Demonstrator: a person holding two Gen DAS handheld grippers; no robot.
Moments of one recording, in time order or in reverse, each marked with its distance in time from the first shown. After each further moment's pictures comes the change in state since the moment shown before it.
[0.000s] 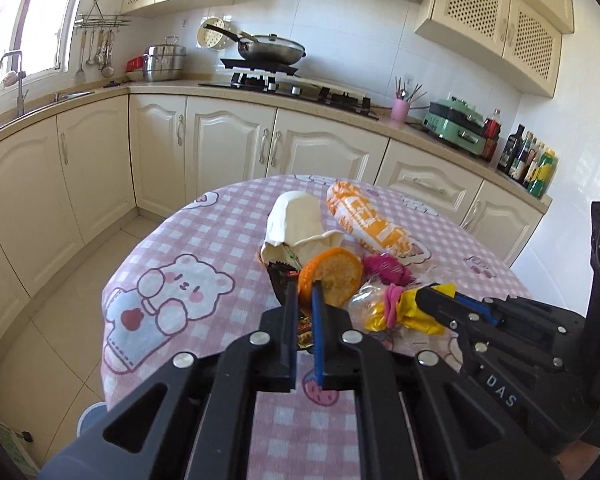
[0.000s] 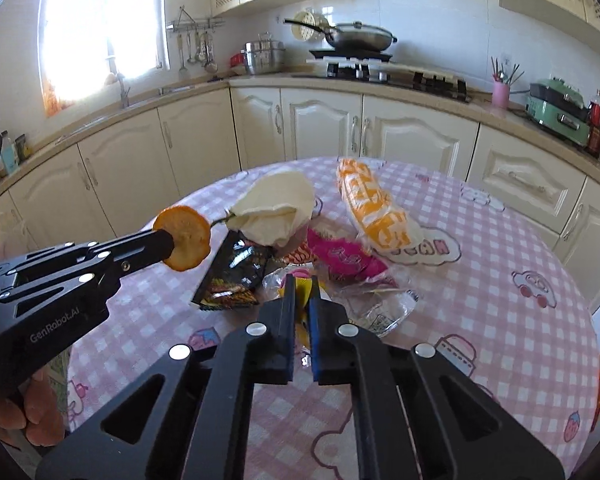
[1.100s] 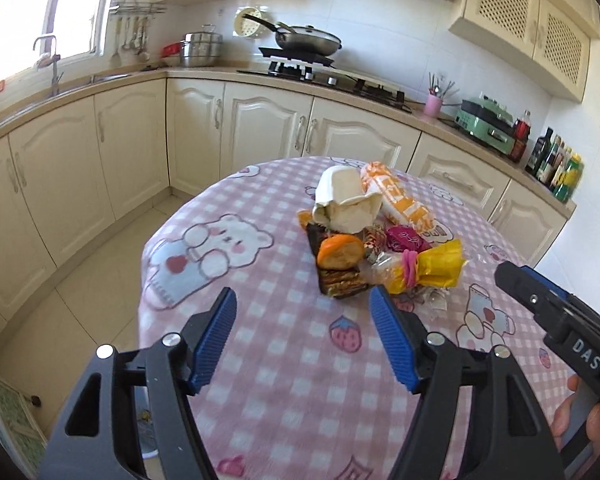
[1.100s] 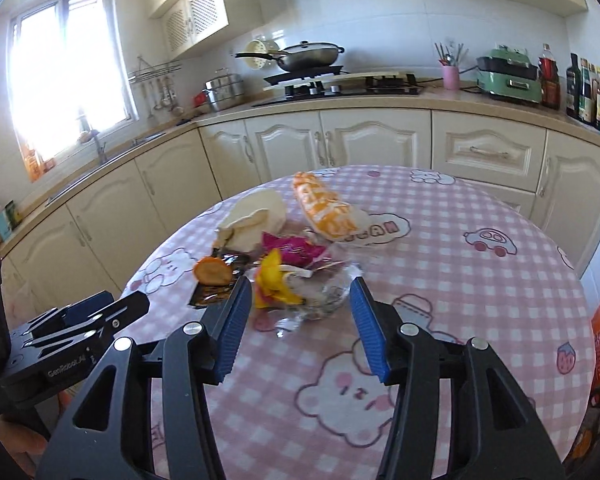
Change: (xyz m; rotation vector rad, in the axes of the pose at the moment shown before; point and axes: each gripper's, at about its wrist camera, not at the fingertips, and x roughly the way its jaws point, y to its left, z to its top) left arm -0.017 0.002 -0.022 -0.049 0.052 0.132; right arm -0.045 -0.029 -0.025 0.207 -0.079 -0.033
